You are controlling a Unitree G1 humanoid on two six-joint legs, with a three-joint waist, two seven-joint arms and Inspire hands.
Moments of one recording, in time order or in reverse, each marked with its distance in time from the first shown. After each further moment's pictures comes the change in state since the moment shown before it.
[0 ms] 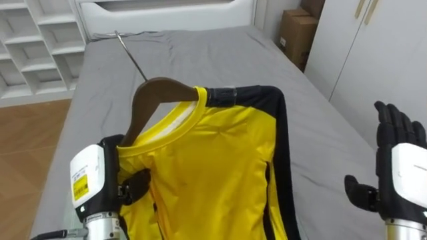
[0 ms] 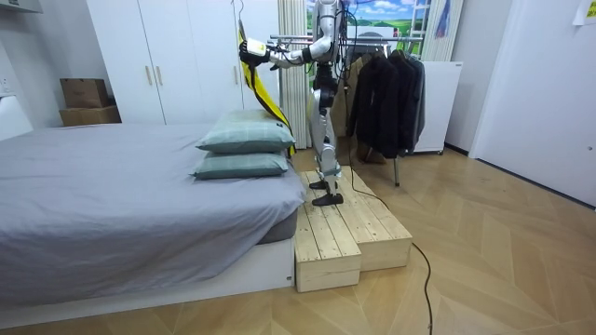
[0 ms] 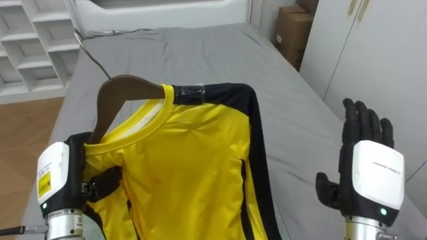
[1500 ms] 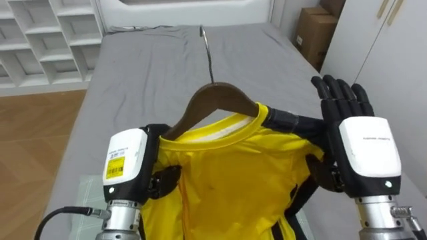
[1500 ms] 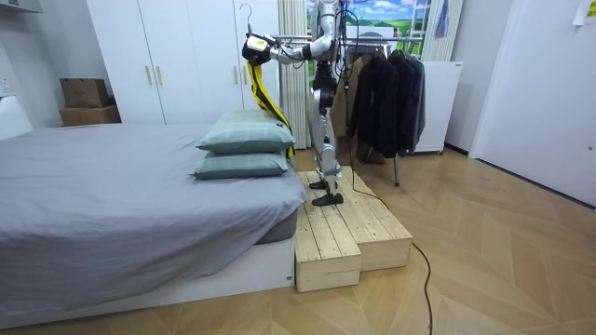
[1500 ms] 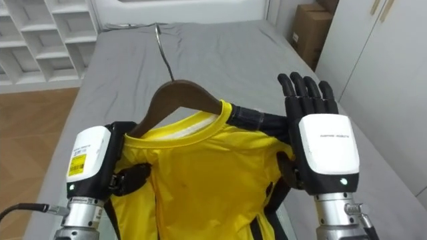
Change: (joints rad) left arm -0.026 0.079 -0.112 -0.152 0.146 -0.017 -0.152; right arm -0.078 -0.097 0.127 -0.057 -0.105 -0.050 0.079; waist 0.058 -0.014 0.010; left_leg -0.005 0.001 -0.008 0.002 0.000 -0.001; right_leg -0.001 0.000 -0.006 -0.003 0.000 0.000
